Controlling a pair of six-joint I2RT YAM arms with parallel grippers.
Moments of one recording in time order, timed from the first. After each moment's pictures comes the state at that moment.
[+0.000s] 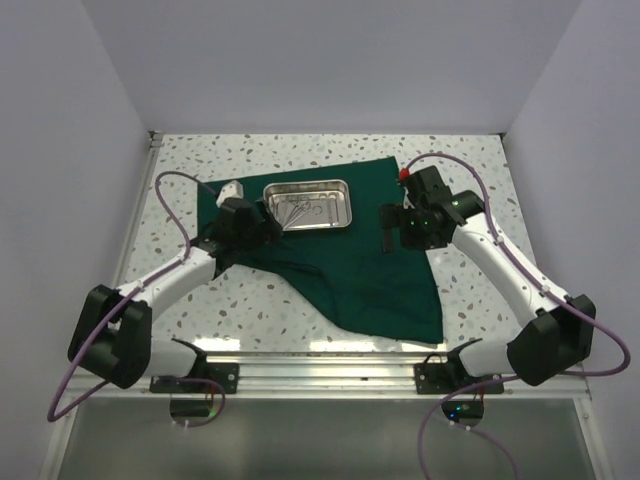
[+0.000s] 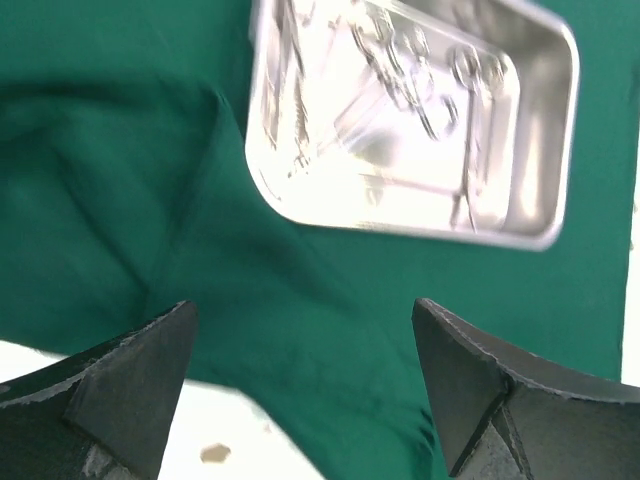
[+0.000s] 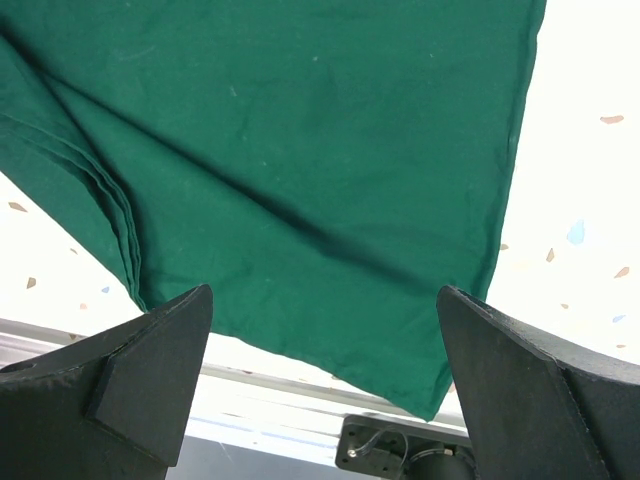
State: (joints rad) left arm -0.42 1.33 0.73 -0.10 -0.14 -0.78; right arm 0.42 1.37 1.25 -0.99 0.03 0.31
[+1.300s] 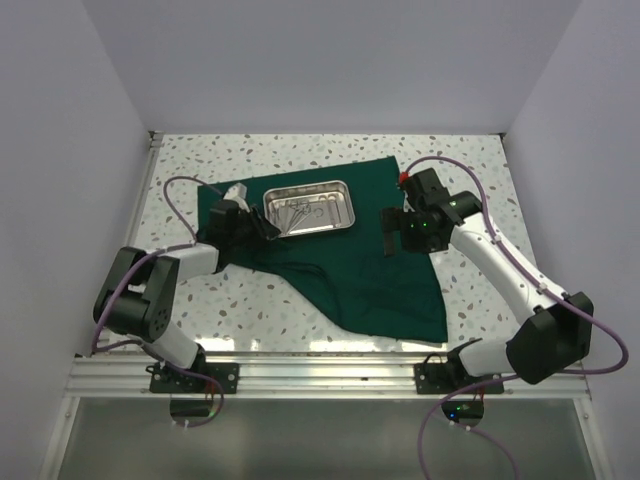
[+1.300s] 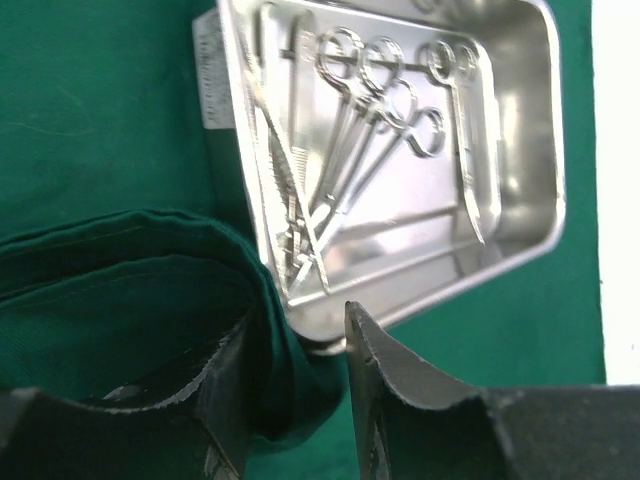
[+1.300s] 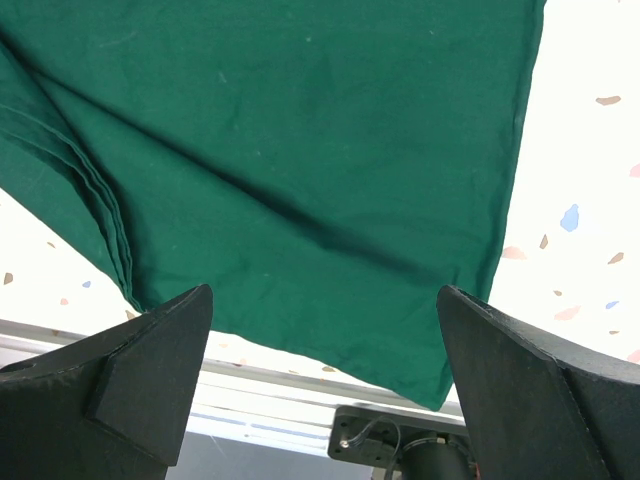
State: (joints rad) left arm -0.25 1.61 0.66 0.35 0.23 -0.67; right arm 0.42 1.37 1.23 -1.00 0.04 0.31
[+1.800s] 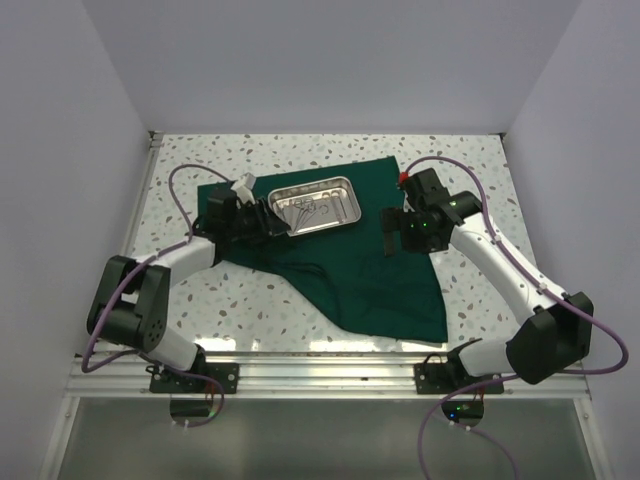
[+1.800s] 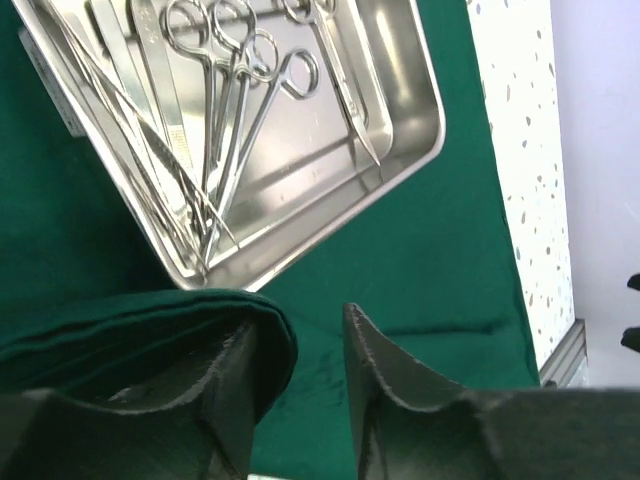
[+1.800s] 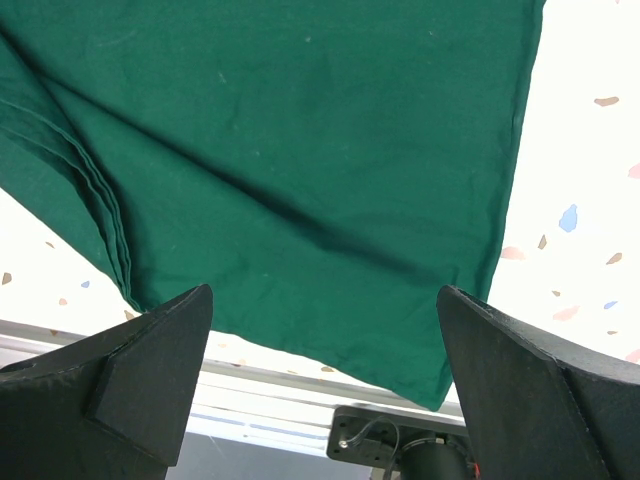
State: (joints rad) left arm -0.25 1.53 0.75 0.21 0.45 -0.62; right arm 0.42 1.37 1.23 -1.00 0.04 0.31
